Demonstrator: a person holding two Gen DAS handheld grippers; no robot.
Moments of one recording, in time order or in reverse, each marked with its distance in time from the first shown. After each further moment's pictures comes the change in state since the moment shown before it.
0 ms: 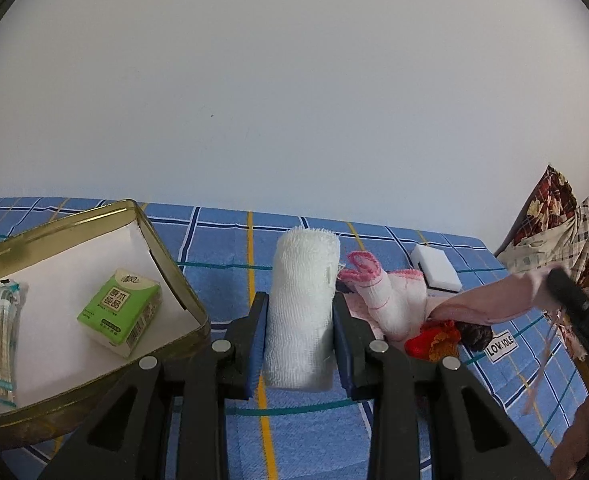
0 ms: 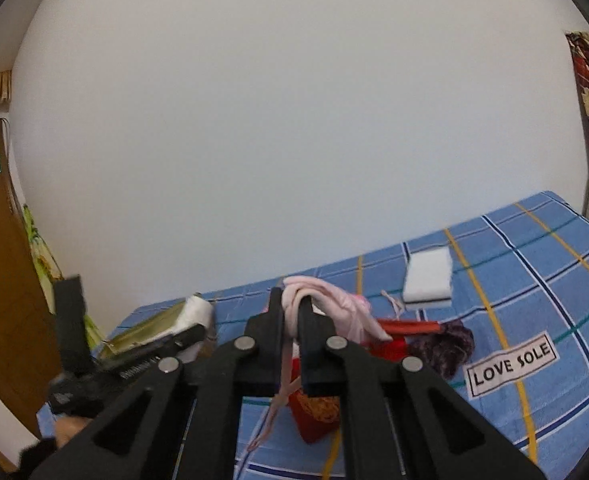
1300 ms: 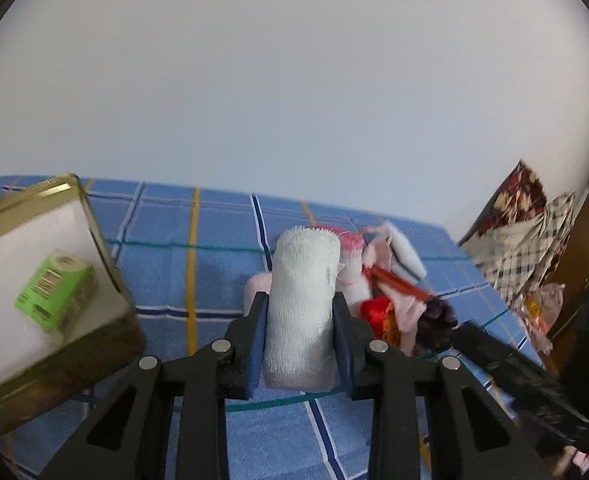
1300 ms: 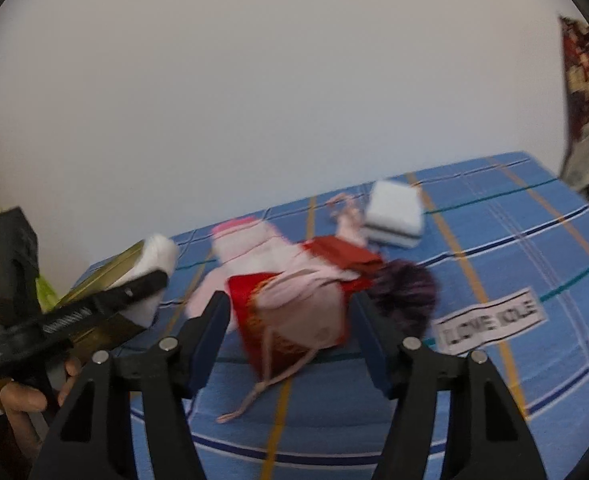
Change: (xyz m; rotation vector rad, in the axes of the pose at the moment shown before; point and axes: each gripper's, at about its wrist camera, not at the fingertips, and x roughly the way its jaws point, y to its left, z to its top) left arm 0.011 -0.011 -0.003 -0.029 0.055 -0.138; right arm 0.035 -0.022 -0.032 -0.014 0.207 -0.147
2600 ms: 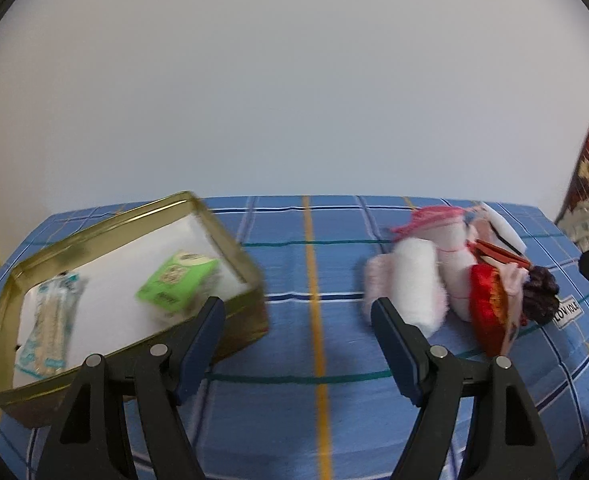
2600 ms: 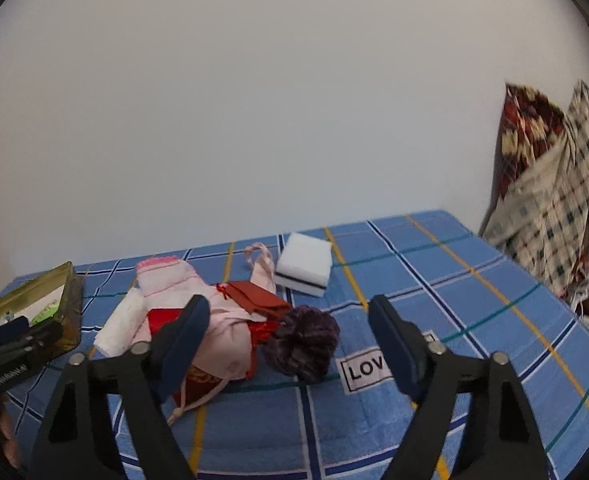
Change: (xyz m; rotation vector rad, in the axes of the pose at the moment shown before) left arm 0.002 -0.005 -0.025 0.134 -0.043 0.402; right arm -0.028 -0.006 0.003 -0.071 -0.185 -0.339
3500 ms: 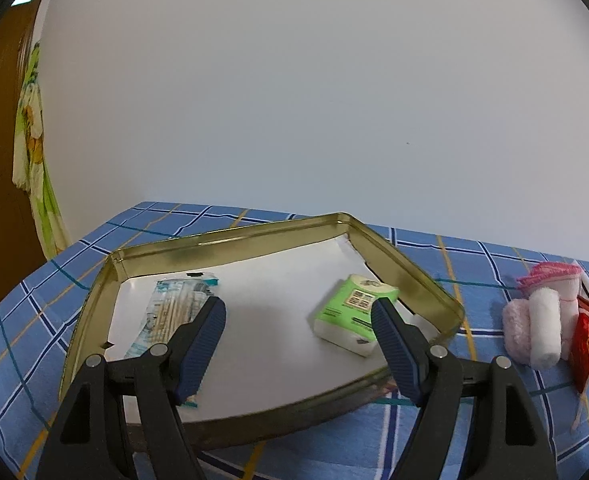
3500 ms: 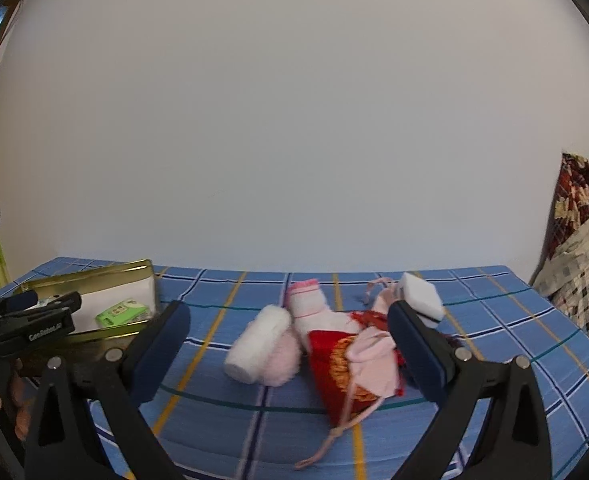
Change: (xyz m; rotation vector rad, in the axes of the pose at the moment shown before) left arm -0.023 0.116 -0.008 -0.172 -0.103 0.264; right arm -0.026 0.123 -0.018 -0.170 -0.153 0.119
